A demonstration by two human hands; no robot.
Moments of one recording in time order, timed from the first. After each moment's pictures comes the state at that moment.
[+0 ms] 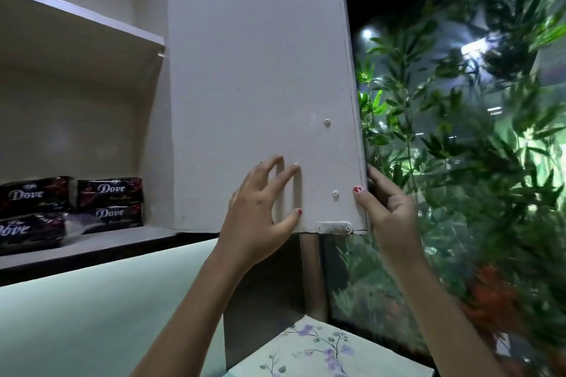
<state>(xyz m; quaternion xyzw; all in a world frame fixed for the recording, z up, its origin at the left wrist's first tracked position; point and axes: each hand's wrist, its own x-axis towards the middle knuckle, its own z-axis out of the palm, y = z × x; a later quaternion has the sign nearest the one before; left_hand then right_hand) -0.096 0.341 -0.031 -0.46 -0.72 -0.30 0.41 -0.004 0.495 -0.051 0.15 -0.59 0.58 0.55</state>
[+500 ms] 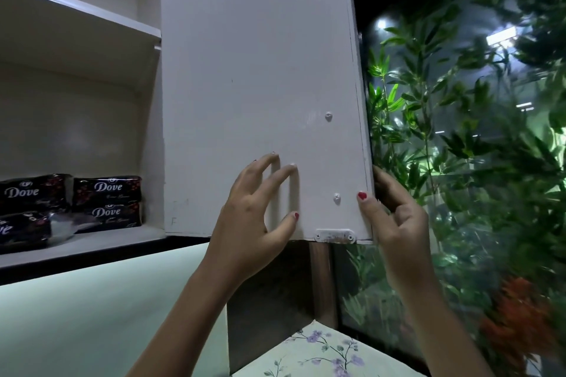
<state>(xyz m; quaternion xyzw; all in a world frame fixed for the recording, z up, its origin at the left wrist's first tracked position) -0.103 0.355 -0.037 -0.46 -0.70 -0.32 0.45 -0.017 0.516 -0.059 0.22 -0.58 0.57 0.55</state>
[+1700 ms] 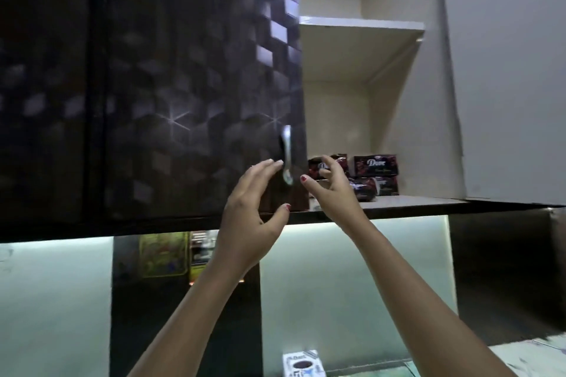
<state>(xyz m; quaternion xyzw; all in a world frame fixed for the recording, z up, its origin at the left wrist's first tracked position) -0.029 -0.096 -0.060 -0.22 -0.77 -0.31 0.52 -0.112 0.041 -0.034 0.28 -0.70 0.61 0.25</state>
